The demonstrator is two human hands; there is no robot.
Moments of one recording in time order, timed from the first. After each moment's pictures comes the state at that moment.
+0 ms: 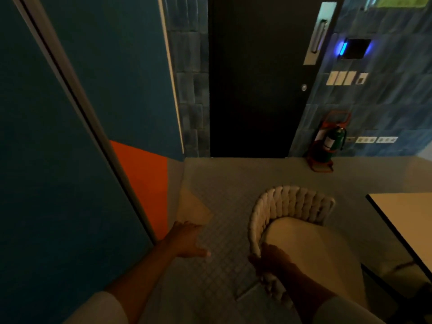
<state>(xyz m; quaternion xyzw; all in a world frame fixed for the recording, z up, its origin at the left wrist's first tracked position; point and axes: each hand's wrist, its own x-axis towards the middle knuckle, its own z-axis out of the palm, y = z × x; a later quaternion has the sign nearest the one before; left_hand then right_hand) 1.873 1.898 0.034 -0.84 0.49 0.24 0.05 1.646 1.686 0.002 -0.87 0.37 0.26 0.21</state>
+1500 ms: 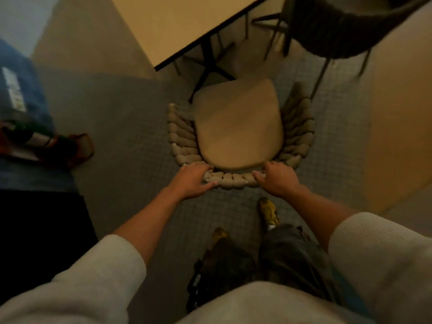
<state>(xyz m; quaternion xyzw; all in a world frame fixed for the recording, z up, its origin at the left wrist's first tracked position) 2.002 1.298 -0.064 -0.04 0.96 0.12 0.26 1.905 1.561 -0.112 -0.19 0.93 -0.08 0.29</state>
